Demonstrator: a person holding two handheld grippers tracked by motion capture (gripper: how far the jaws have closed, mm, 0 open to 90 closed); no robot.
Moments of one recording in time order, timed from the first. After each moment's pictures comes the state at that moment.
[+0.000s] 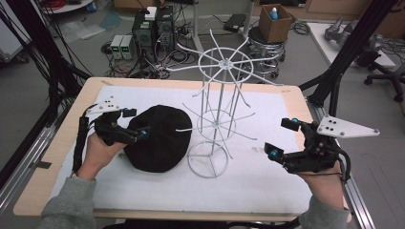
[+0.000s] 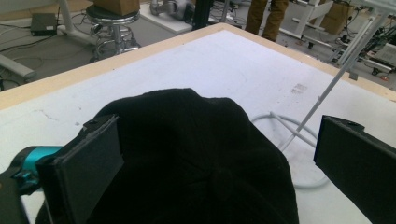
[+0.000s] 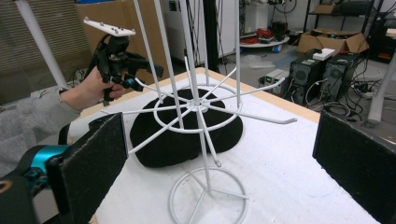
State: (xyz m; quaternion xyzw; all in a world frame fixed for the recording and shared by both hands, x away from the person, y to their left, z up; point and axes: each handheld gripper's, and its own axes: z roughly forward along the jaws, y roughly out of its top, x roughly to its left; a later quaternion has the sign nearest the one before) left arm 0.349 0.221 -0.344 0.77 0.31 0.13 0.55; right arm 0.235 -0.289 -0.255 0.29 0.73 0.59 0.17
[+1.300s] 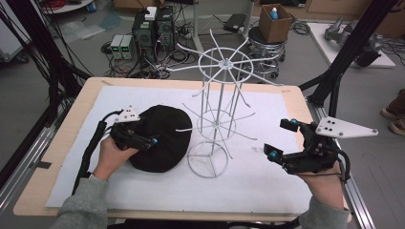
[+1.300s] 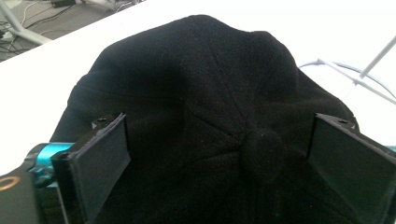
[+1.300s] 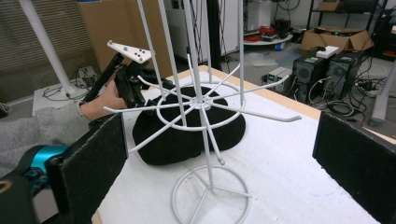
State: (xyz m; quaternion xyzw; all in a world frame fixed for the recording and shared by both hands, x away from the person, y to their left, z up) left arm 0.360 0.195 -0.381 0.82 0.31 0.17 0.46; right arm 0.235 -0.288 -0.256 0.29 0.74 0.59 0.16
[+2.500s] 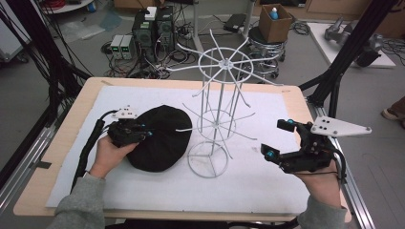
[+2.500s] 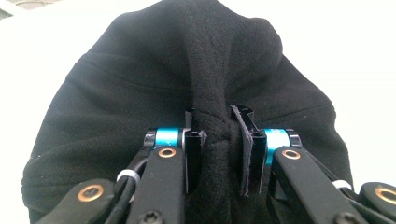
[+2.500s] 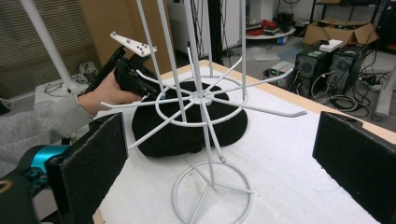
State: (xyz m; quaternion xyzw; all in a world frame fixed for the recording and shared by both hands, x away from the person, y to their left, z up) left arm 0.363 0.205 -0.379 0.82 0.33 0.12 0.45; right arm 0.240 -0.284 -0.260 0.29 0.74 0.58 0.15
